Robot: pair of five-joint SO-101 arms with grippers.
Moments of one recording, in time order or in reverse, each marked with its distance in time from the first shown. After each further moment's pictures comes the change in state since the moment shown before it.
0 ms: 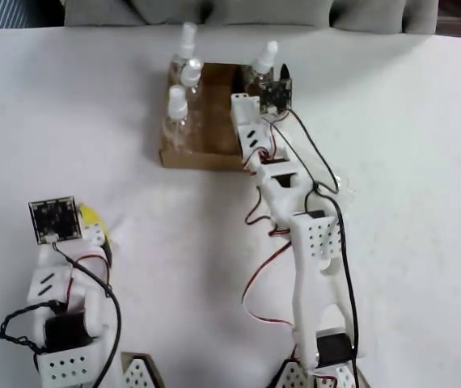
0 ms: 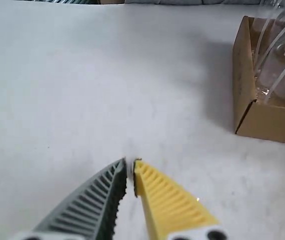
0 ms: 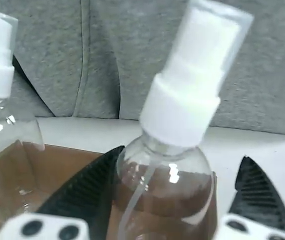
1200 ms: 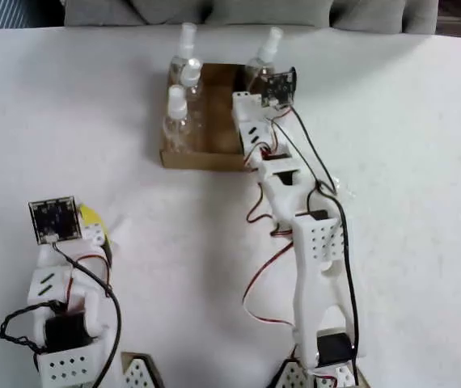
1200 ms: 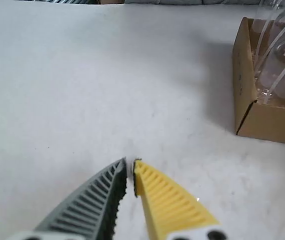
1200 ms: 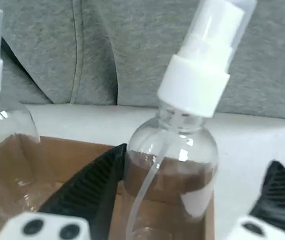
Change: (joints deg) left arm 0.0 0.0 0.0 0.0 0.0; right arm 0.1 -3.5 0.4 7.6 -0.2
